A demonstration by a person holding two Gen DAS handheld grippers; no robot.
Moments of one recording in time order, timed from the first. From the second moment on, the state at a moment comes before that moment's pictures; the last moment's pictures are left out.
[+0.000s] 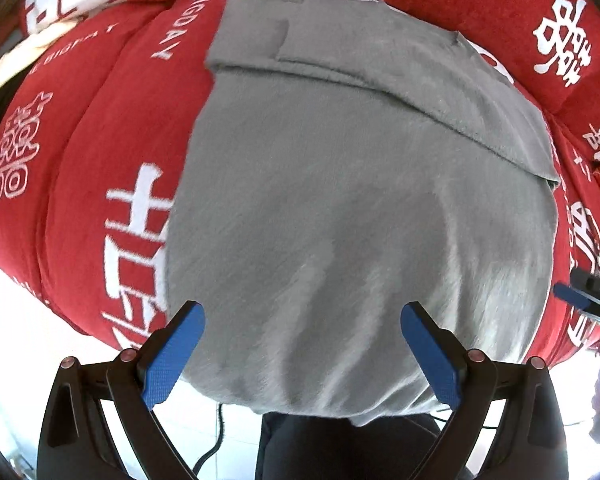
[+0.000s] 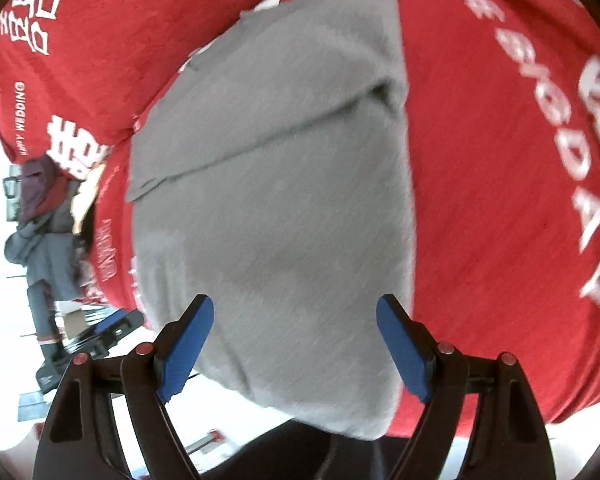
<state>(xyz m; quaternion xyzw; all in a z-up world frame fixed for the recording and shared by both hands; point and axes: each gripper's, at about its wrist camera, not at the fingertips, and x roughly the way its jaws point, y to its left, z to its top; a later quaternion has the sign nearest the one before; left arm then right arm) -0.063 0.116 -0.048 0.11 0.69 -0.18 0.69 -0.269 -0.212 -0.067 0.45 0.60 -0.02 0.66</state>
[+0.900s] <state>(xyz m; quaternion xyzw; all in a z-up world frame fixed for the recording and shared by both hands) -0.120 0.213 -0.151 0.03 0.73 -0.26 0.63 -0.384 -0.119 -0.157 0.51 0.63 0.07 0.58</state>
